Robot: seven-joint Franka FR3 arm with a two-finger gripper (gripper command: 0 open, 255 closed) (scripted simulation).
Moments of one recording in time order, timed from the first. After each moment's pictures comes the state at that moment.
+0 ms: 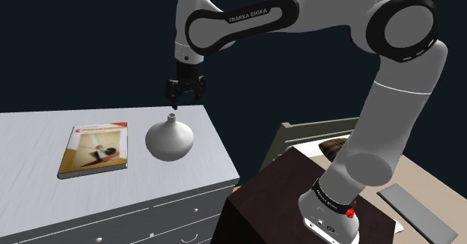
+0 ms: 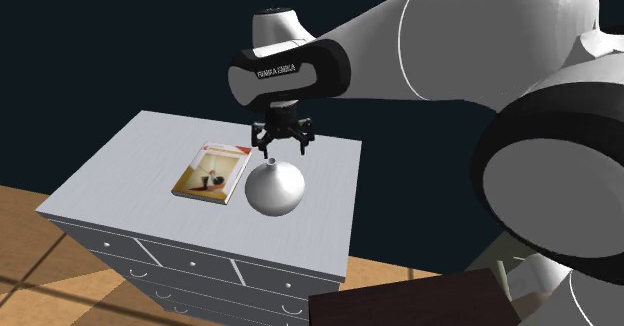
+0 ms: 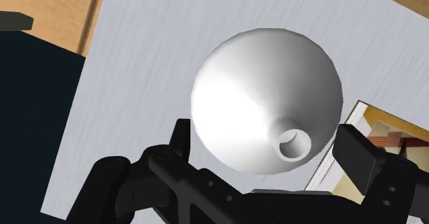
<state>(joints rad) 0.14 0.20 0.34 -1.88 -0.01 2.00 0.46</state>
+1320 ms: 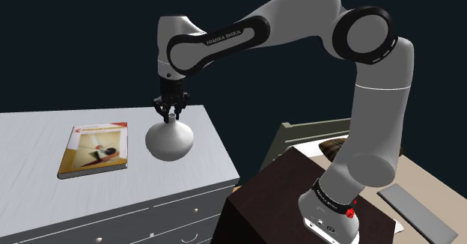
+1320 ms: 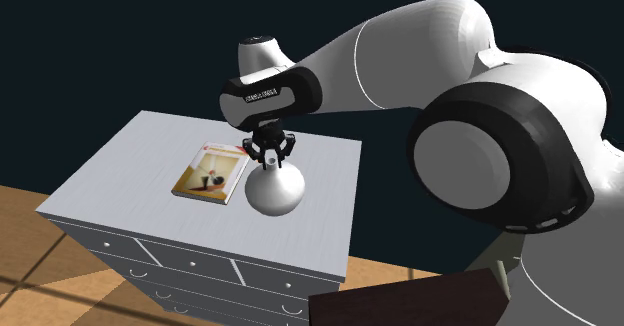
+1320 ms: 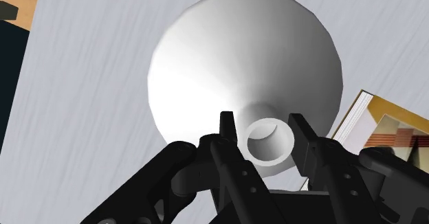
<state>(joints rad) 0.20 0.40 0.34 -1.77 -0.09 2.08 0.52</state>
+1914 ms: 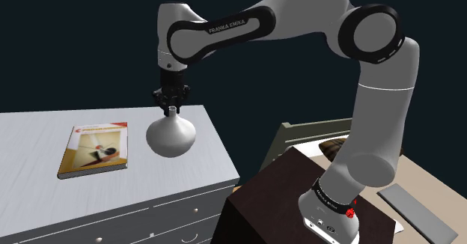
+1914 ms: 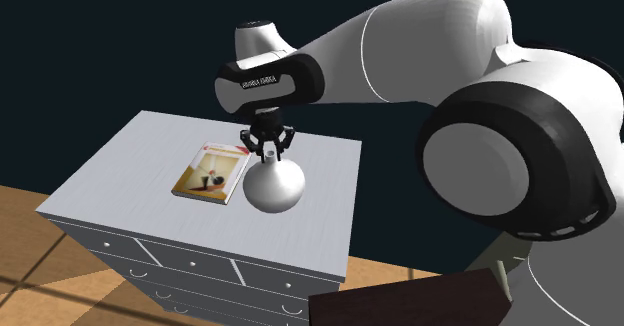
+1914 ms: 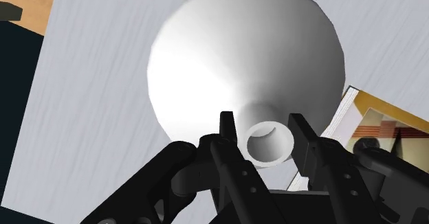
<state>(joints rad) 0.19 0.37 0.35 -1.73 -0.07 2.02 0.52</state>
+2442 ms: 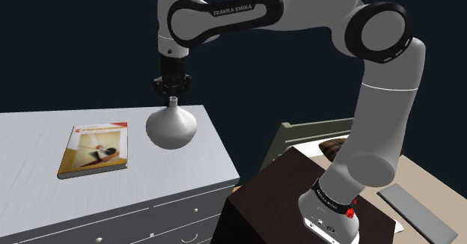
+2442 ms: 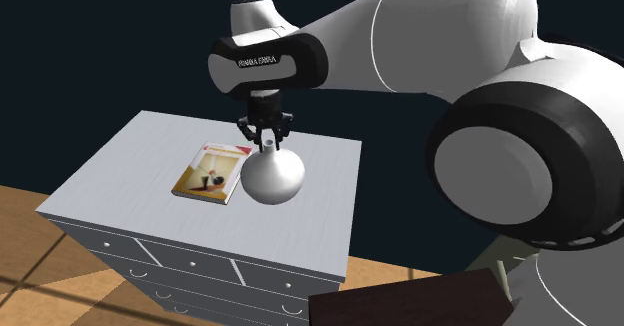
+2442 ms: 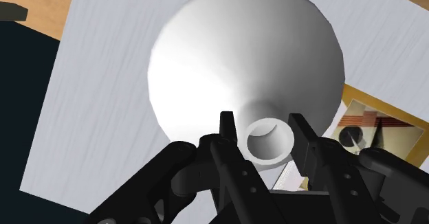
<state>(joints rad) 0.19 0.33 0.35 -1.68 -0.06 1.92 0.51</state>
